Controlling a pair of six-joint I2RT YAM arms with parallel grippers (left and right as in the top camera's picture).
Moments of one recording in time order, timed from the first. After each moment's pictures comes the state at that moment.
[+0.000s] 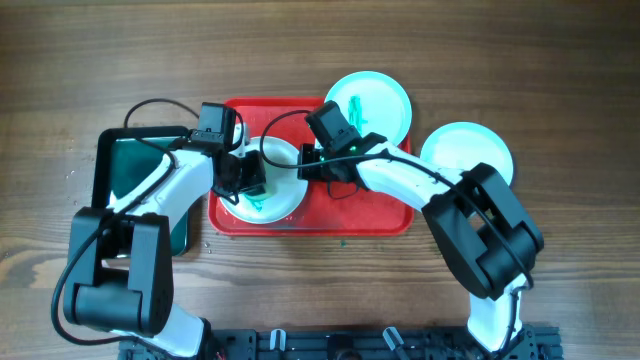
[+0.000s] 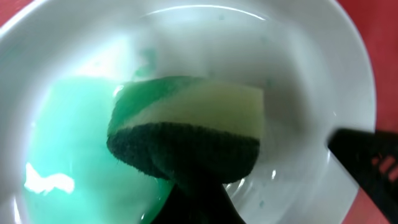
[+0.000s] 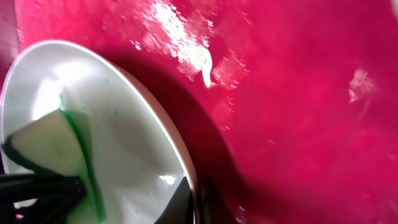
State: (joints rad) left arm -0.15 1.73 0.93 -0.53 0.26 -0.39; right arm 0.66 2.04 1.23 -0.25 -0.25 0.71
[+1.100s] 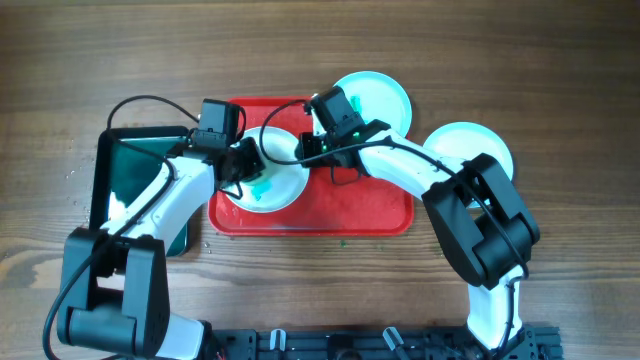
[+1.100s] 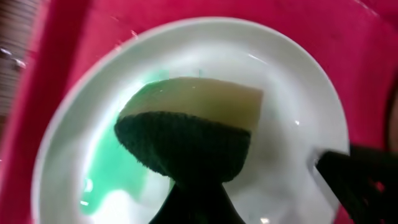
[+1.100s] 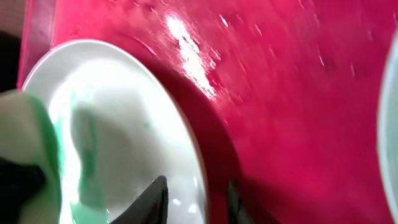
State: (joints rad) left arm -0.19 1.65 0.92 -0.44 0.13 -0.56; right arm 0.61 2.08 1.31 -0.24 -0.27 0.46
